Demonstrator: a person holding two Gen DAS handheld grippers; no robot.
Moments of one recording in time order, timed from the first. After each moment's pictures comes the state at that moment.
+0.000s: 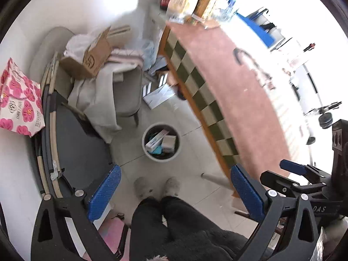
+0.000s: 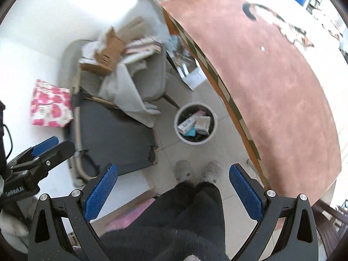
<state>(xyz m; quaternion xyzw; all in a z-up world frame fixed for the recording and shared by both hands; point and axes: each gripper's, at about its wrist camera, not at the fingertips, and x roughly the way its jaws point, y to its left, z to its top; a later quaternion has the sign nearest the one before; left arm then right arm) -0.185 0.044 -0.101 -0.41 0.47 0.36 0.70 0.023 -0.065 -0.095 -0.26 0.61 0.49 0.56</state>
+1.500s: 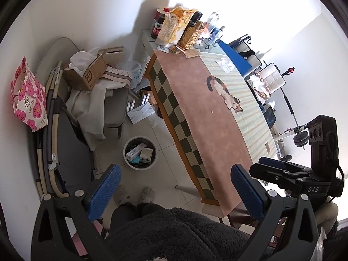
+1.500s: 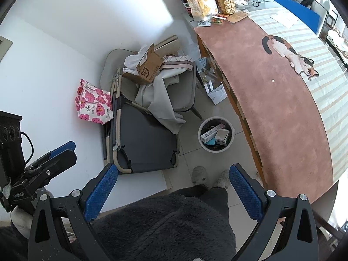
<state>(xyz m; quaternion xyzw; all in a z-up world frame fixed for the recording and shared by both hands) -0.218 0.006 -0.004 -0.43 0.38 0.34 0.74 0.011 -0.081 0.028 -0.24 0.60 0.55 0.53</state>
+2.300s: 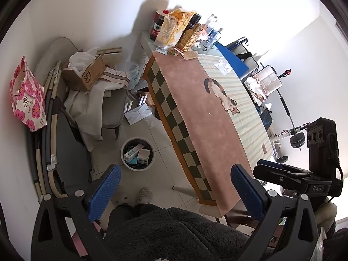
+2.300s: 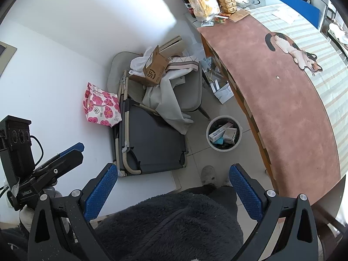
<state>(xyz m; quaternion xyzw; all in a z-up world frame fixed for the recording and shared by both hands) -0.221 0.000 0.002 -0.44 0.37 0.34 0.74 0.007 -0.087 0.035 -0.22 0.61 0.56 0.52</state>
